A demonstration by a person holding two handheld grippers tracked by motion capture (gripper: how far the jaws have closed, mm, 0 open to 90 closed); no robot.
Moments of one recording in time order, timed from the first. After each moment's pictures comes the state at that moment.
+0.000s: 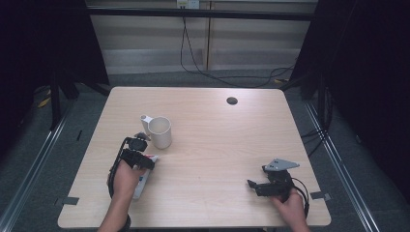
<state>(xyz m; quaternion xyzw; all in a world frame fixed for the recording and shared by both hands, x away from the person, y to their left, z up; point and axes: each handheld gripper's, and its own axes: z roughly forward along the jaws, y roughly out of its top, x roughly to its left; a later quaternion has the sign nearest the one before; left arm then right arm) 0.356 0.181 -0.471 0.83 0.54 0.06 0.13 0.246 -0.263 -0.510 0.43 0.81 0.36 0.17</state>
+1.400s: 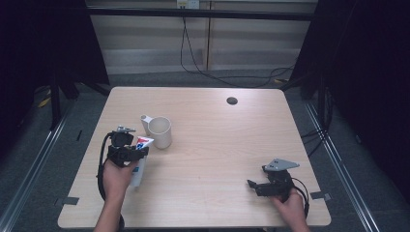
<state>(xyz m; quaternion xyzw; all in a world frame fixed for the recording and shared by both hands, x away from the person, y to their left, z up) 0.332 0.205 -0.421 0.78 0.52 0.12 0.32 0.245 -0.263 -0.510 0.43 0.81 0.36 0.17</state>
